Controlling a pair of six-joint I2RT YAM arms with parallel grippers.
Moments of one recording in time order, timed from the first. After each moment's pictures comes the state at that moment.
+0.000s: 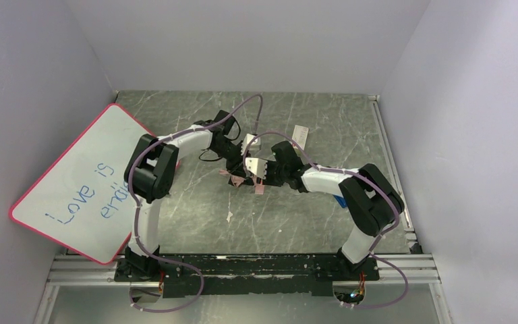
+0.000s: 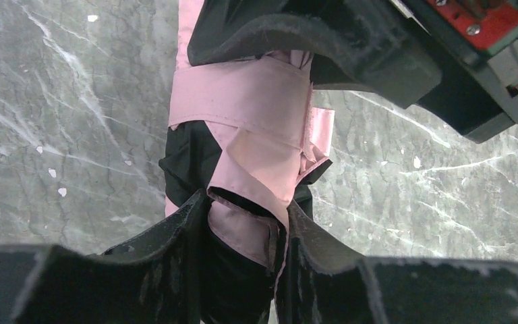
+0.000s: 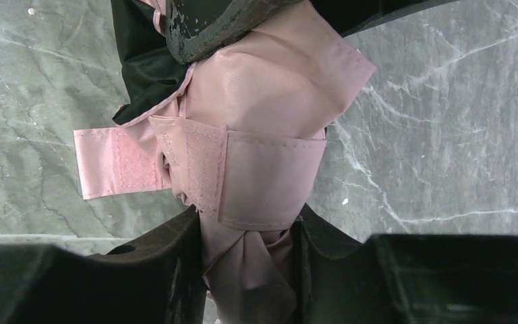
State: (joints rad) left arm -0.51 2.12 1.46 -0.62 0.85 0.80; right arm 0.62 1.70 0.82 0.06 -0.24 -0.91
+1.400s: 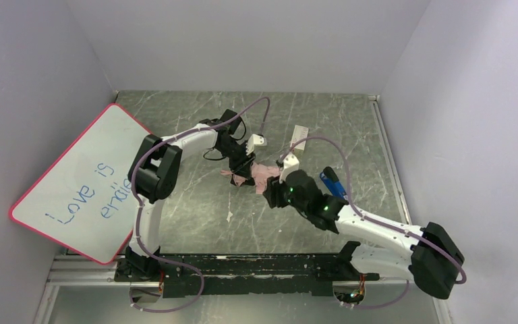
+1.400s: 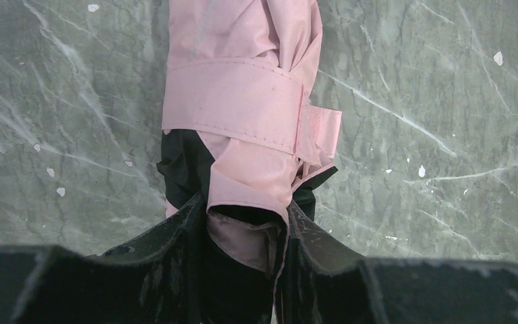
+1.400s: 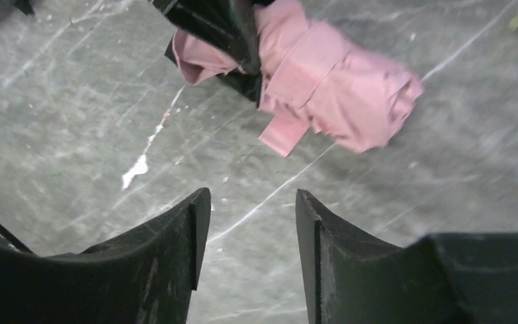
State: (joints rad) left arm -0.55 2.14 1.53 -0.67 0.74 0.74; right arm 0.82 1.08 0.55 0.00 0.13 0.25
